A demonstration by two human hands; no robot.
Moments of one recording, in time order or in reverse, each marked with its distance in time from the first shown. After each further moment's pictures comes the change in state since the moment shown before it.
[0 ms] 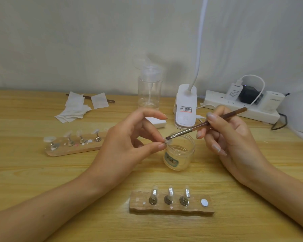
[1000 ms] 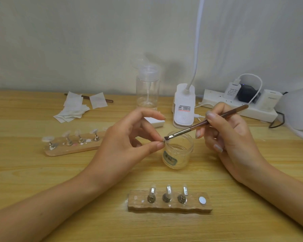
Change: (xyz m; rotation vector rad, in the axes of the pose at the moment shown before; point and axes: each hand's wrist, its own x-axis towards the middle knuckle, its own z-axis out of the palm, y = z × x) left_hand -0.001 0.000 0.000 -0.006 -0.006 -0.018; right_hand 0.000 0.000 0.000 -0.044 -0.018 -0.077
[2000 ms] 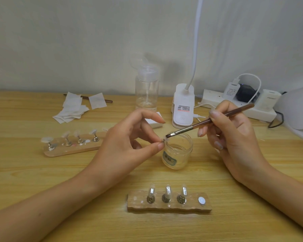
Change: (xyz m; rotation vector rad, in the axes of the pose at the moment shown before) left_hand 0.000 -0.001 0.001 -0.010 -0.005 -0.016; right_hand 0.000 0.002 -0.003 -0.032 0.027 -0.079
